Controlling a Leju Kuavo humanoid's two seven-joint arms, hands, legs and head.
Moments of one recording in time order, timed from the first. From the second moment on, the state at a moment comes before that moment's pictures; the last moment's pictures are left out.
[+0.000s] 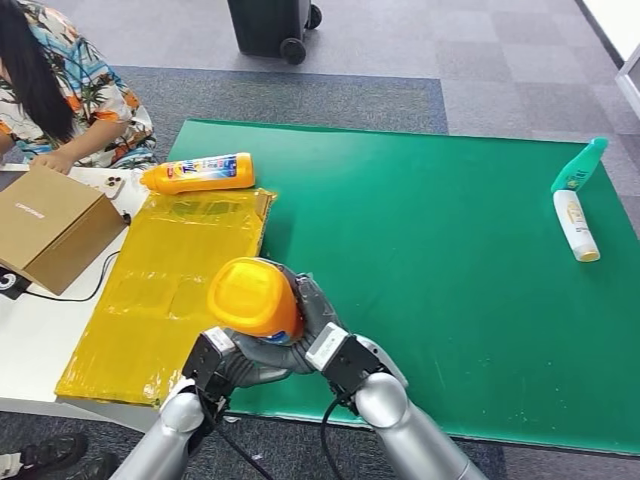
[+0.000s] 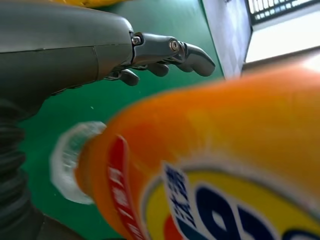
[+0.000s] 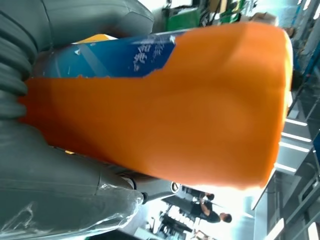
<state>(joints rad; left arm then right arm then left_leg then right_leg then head) -0.10 -0.10 -0.45 -1.18 -0.12 -0.14 -0.57 -0.34 0.15 0.72 -1.27 0.17 -0.08 -0.47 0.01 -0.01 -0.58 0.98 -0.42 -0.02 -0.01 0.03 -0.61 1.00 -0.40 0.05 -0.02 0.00</state>
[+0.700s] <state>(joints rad) -0.14 -0.07 -0.48 -1.12 -0.14 -0.19 -0.63 -0.41 0.19 0.73 -1.17 0.15 0.03 -0.46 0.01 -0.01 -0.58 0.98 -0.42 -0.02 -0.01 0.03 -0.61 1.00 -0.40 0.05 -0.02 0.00</state>
